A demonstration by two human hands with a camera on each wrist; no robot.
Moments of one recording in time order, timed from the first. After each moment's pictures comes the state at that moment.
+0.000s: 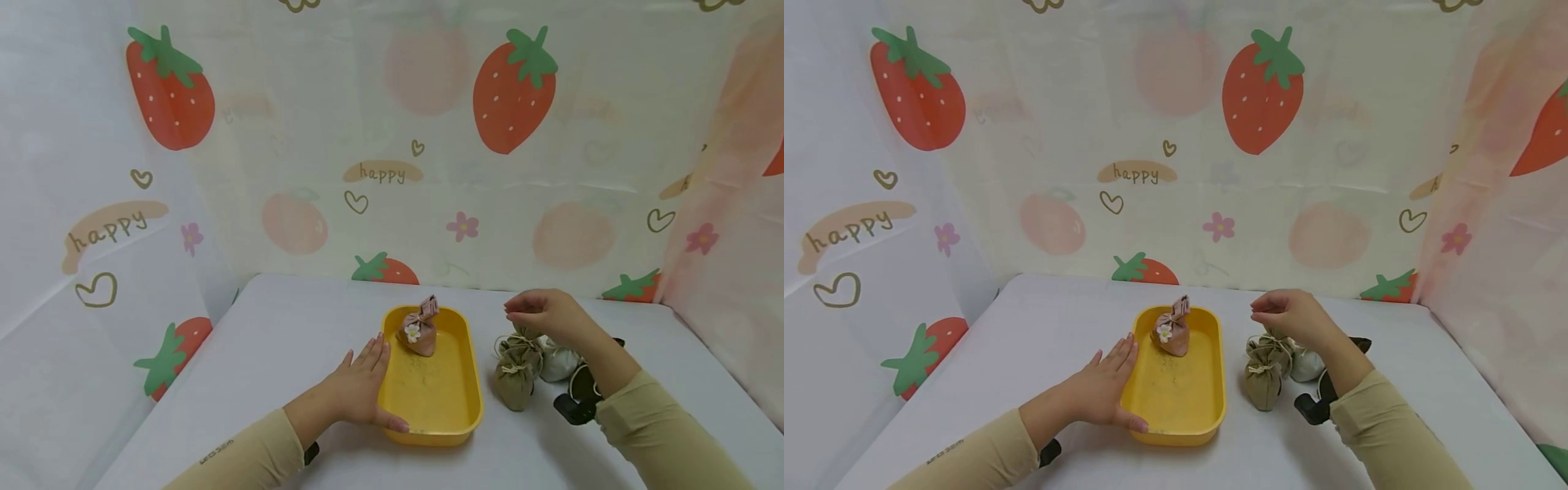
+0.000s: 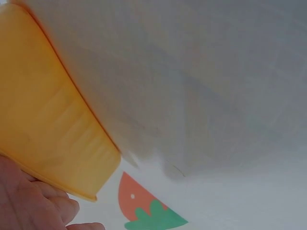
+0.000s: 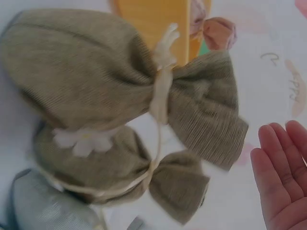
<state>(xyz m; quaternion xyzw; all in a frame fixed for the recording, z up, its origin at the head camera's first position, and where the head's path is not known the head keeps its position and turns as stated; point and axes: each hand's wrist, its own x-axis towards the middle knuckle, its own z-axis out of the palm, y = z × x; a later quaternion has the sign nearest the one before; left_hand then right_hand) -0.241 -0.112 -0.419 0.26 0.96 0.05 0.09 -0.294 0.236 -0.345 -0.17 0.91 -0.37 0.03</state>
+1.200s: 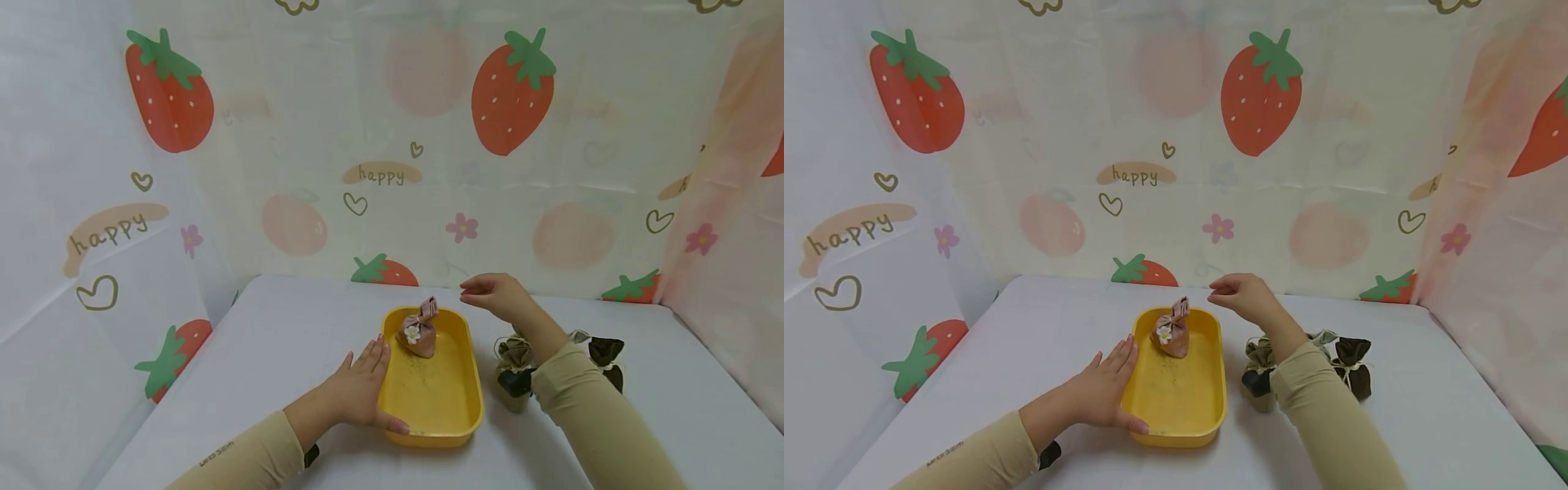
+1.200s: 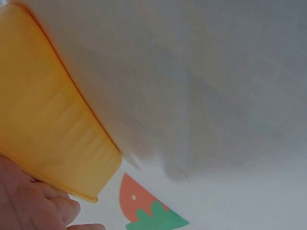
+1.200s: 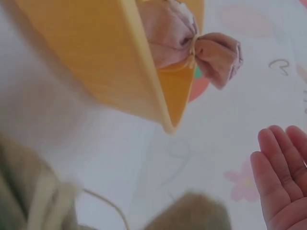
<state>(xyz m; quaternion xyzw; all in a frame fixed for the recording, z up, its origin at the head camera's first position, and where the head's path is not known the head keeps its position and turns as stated) -0.241 -0.110 -0.419 0.26 0.96 0.05 0.09 -0.340 0.175 -0.351 -0.17 0.89 -0.41 0.03</state>
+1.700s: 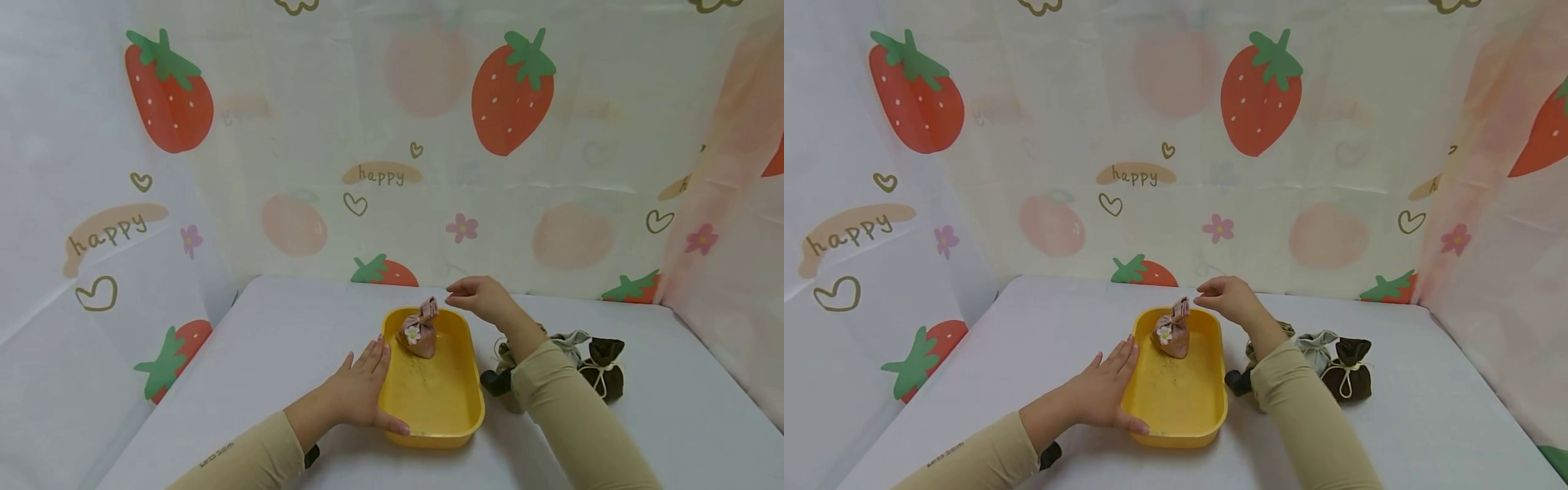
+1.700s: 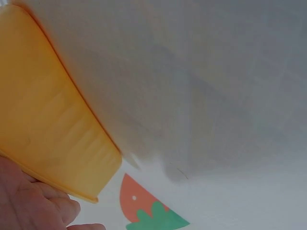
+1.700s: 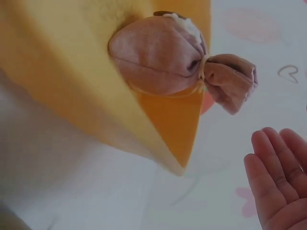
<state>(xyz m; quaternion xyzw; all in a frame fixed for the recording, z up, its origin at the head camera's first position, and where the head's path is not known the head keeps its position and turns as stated) -0.241 -0.109 -0.418 0.26 0.96 0.06 0.09 -0.350 0.152 -0.364 -0.15 0.89 -0.42 0.04</state>
